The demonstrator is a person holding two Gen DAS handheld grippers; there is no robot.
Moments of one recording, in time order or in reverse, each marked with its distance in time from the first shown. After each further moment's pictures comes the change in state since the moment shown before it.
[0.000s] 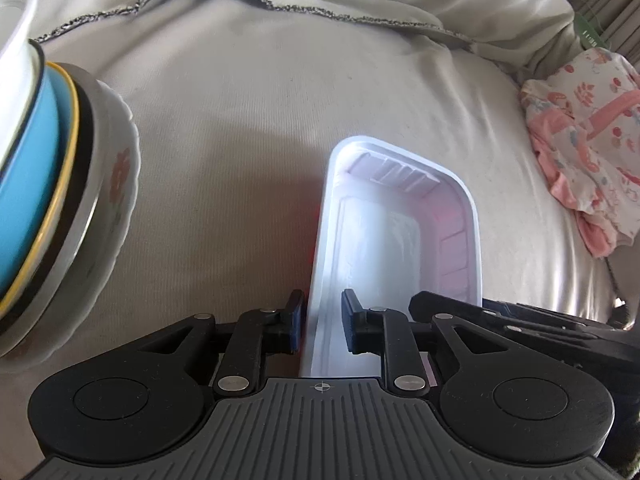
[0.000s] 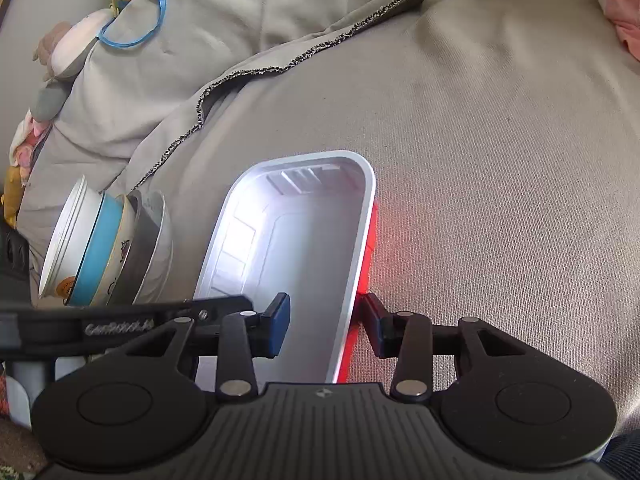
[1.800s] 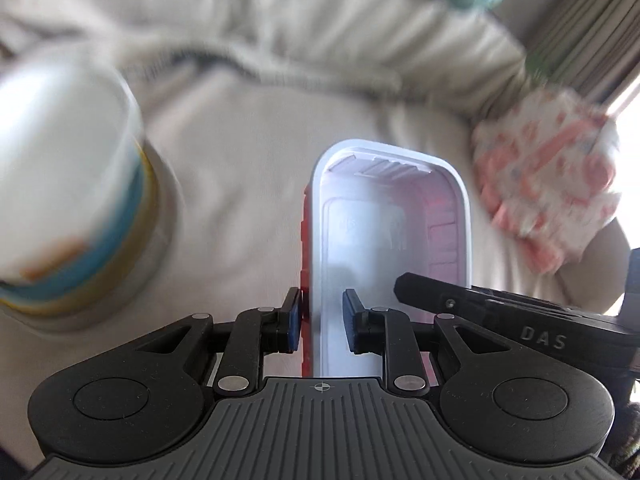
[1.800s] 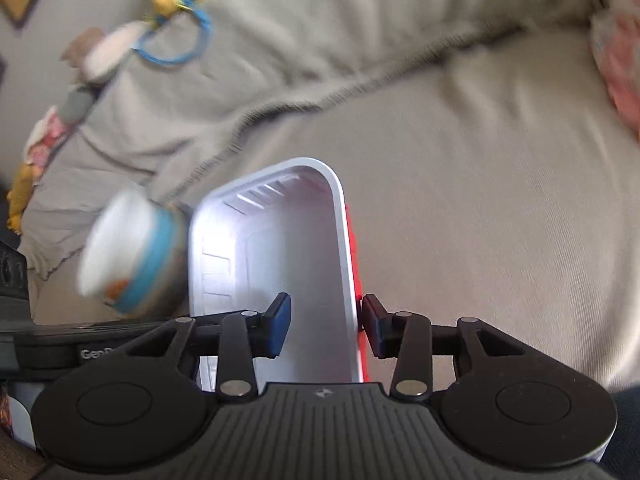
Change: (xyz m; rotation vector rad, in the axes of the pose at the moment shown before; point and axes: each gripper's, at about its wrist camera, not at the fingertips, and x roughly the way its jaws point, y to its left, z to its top) left arm -0.120 0.015 -0.026 0.013 -0.180 -0.085; right arm -0.060 0.066 0.004 -0.089 -0.102 -0.015
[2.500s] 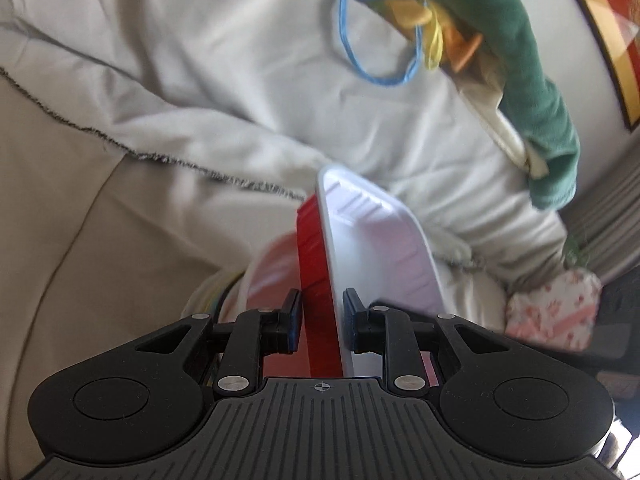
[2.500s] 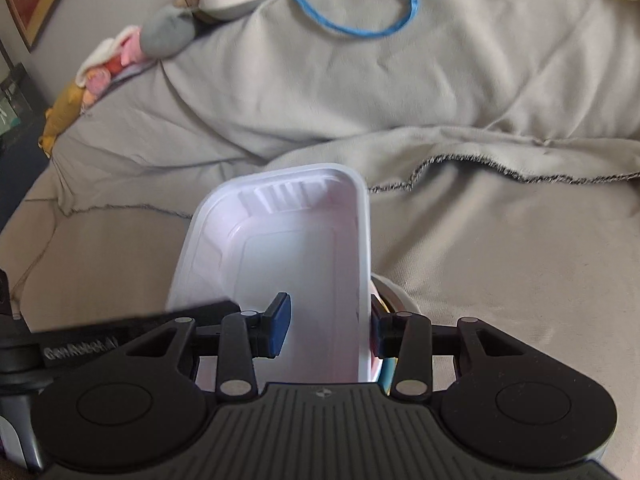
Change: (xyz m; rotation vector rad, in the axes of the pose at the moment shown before) left arm -0.072 0.188 0.040 -0.319 -0.275 -0.008; right arm 0.116 0.199 0.068 -0.264 0.079 0.052
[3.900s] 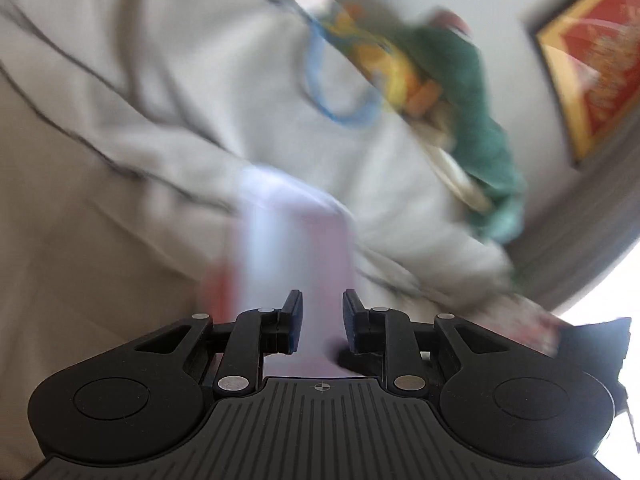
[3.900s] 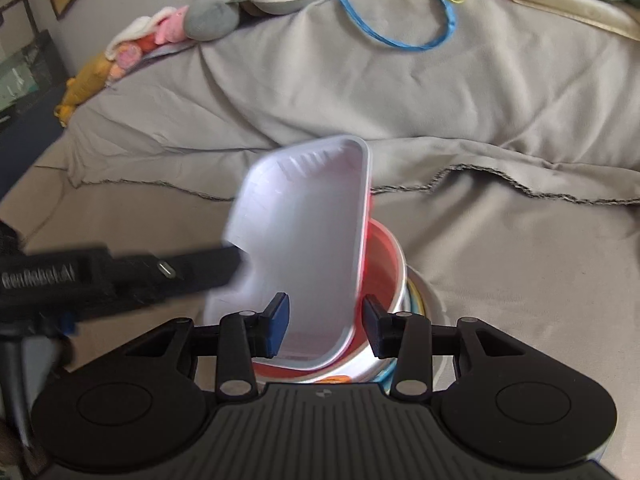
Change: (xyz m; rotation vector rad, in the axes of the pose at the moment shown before) left arm -0.048 0.013 -0.008 -0.046 -0.128 -0.099; right arm -0.029 0.039 -0.030 -0.101 -0.035 -0.037
